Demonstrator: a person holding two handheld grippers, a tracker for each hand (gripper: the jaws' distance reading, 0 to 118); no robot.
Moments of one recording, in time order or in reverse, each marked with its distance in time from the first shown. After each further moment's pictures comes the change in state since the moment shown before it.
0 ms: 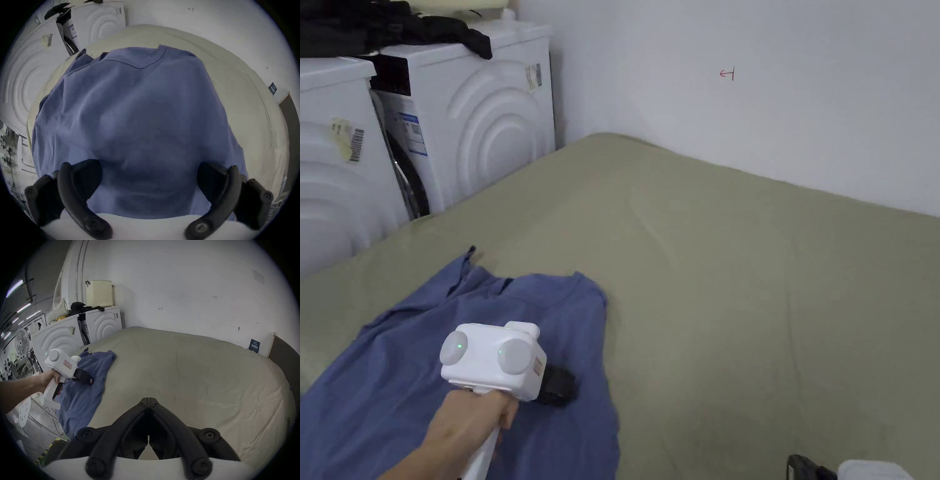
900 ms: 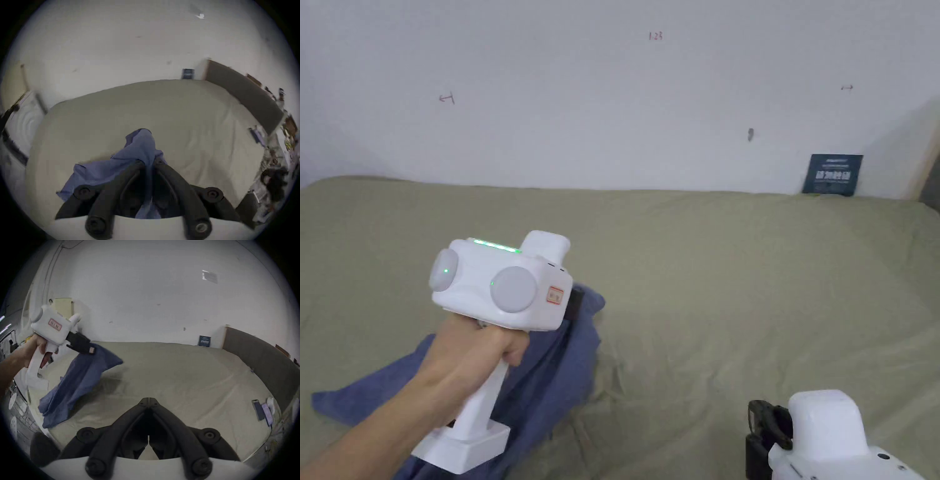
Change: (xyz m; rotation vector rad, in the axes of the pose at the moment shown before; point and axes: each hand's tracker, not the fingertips) left arm 0.359 0.032 0.184 0.348 -0.500 -0.623; right arm 0.170 -0.017 0.142 0.084 -0.377 -0.148
